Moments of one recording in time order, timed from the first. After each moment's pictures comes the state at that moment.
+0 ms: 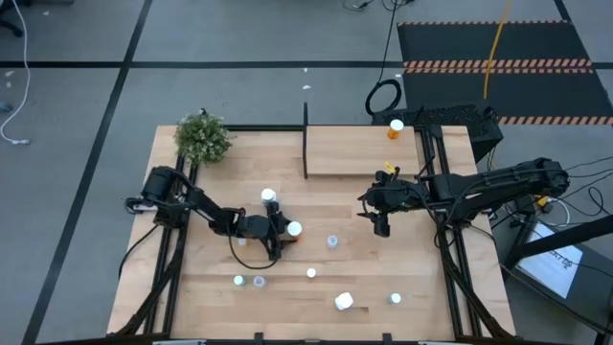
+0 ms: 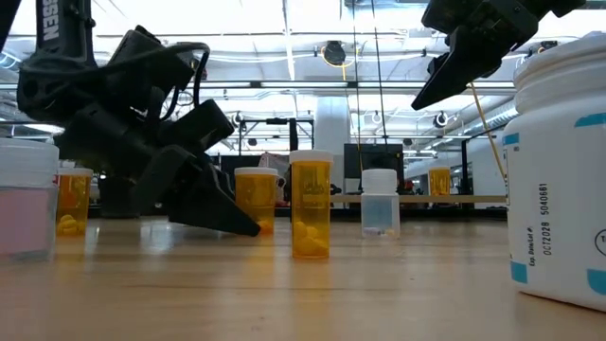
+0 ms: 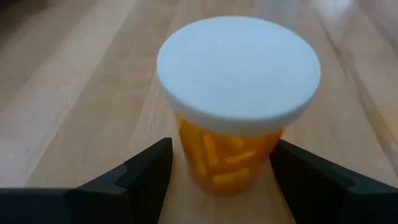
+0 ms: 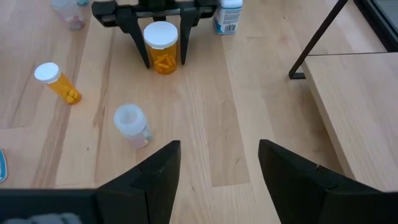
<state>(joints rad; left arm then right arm) -0.20 1.91 0.49 0.91 -0.20 -0.14 0.09 1.05 0.71 -0.39 0.16 0.11</state>
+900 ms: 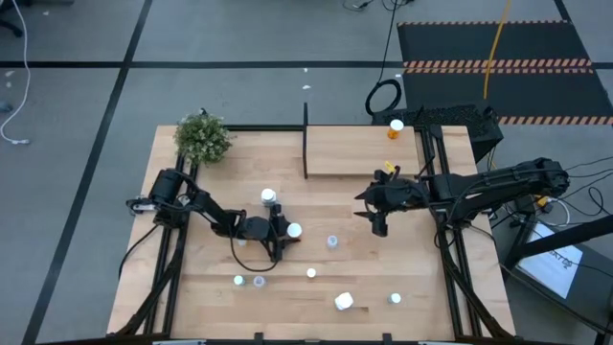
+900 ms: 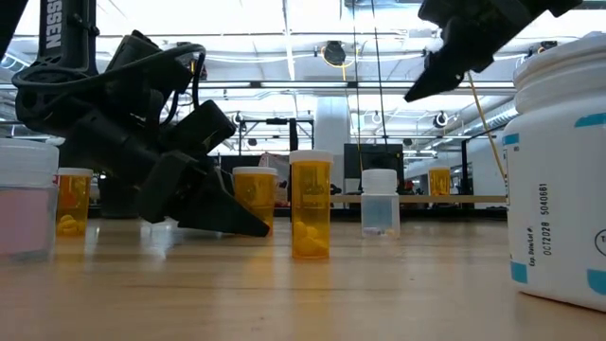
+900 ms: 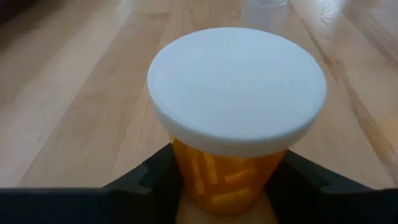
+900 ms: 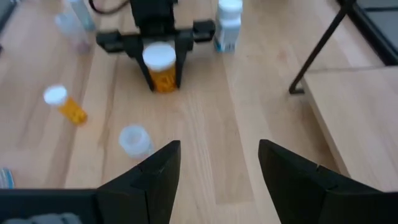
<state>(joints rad) -0.20 1.95 0.49 0.96 -0.21 -0.09 0.09 1.05 0.71 -0.32 0.16 0.13</state>
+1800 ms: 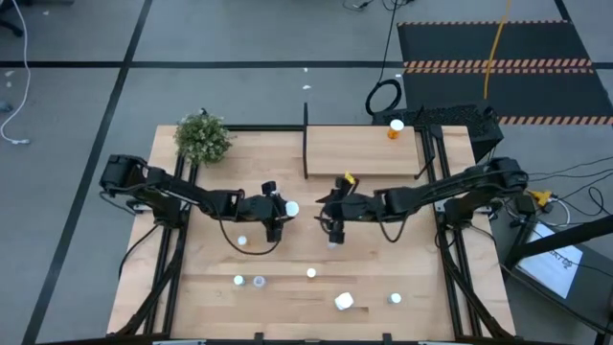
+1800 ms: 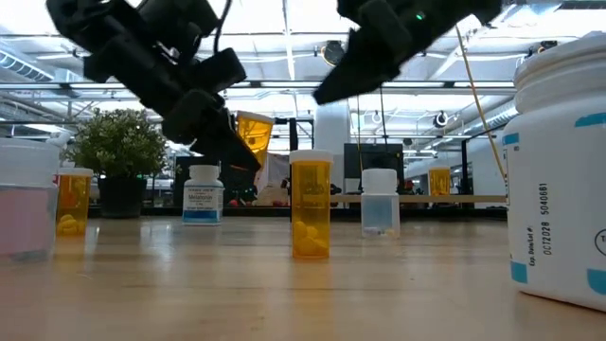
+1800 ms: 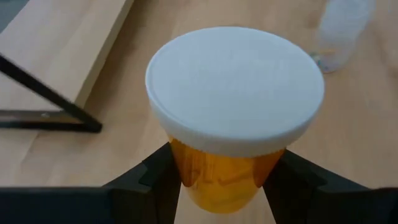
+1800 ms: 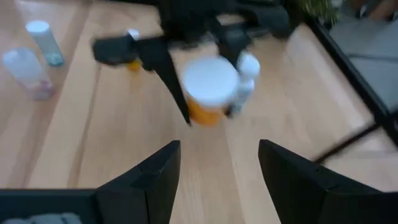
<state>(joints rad) -0.10 1.52 0.66 0.19 -0.28 0.02 0.15 1.54 0.95 0.00 0.31 0.01</state>
